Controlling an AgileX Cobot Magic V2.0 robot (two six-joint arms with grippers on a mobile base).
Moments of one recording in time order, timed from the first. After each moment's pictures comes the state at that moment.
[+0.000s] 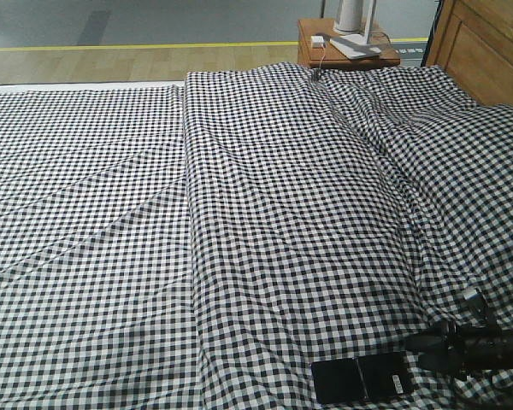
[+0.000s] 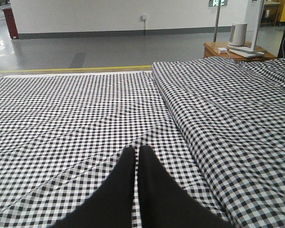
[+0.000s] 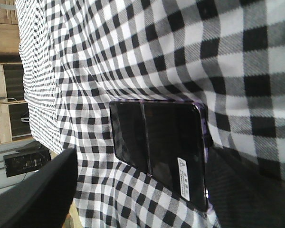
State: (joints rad) left arm 0.06 -0.02 0.03 -0.13 0.23 0.14; right arm -0.56 2.73 -1.27 1.17 1.07 -1.42
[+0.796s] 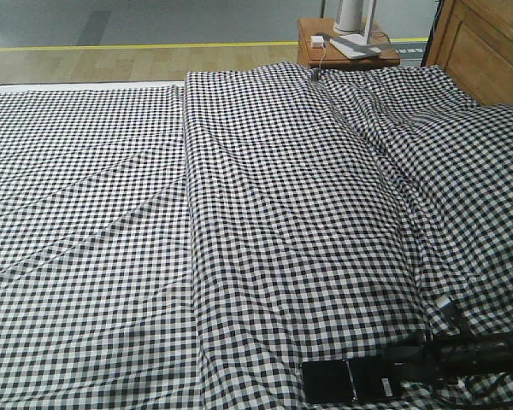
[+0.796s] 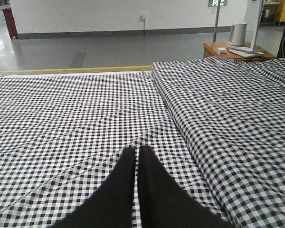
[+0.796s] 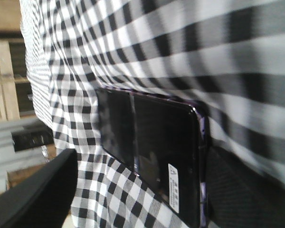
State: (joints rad) left arm 0.06 -0.02 0.03 -0.13 0.23 0.14; right arm -0.46 2.83 -1.33 1.17 1.09 -1.41
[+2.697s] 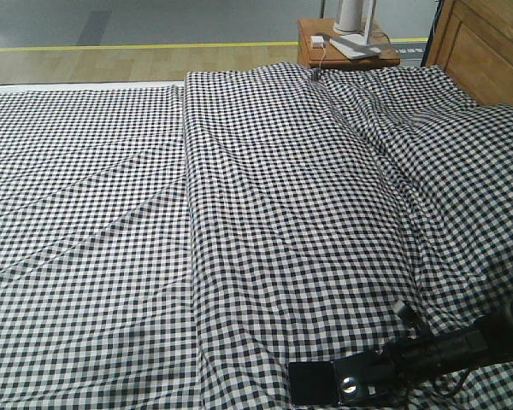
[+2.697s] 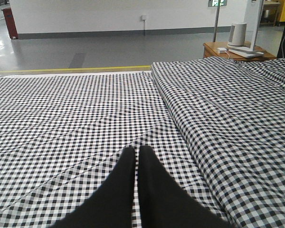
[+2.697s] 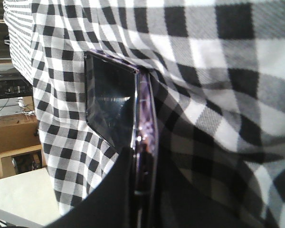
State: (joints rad) left arm 0.06 -0.02 0.03 -0.13 0.23 0.14; right arm -0.30 2.84 -1.34 1.15 1.06 -1.46
